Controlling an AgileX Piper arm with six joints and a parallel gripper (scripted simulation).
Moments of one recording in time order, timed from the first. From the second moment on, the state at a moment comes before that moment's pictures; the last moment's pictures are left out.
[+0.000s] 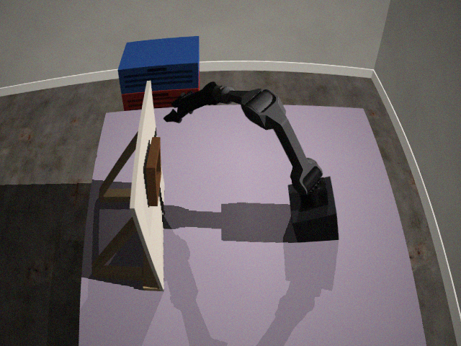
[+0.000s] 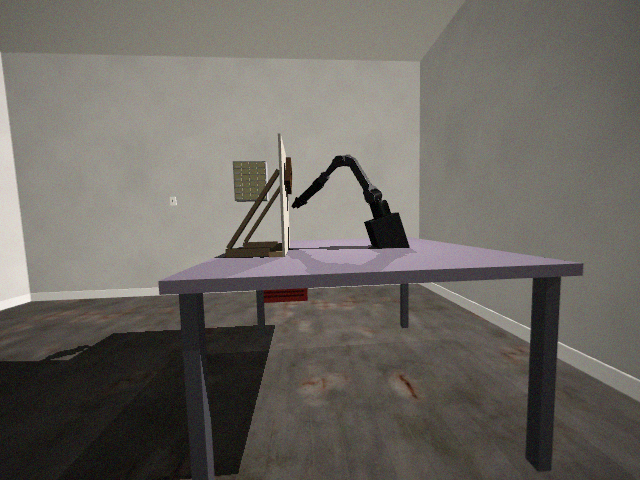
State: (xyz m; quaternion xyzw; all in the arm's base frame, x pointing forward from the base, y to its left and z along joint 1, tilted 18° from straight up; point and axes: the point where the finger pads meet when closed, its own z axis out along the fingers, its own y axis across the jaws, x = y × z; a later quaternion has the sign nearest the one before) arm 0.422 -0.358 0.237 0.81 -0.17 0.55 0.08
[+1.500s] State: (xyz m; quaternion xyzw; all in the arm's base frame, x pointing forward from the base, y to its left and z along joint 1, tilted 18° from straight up) arm 0.424 -0.253 0.242 0.84 0.05 0.46 0.29
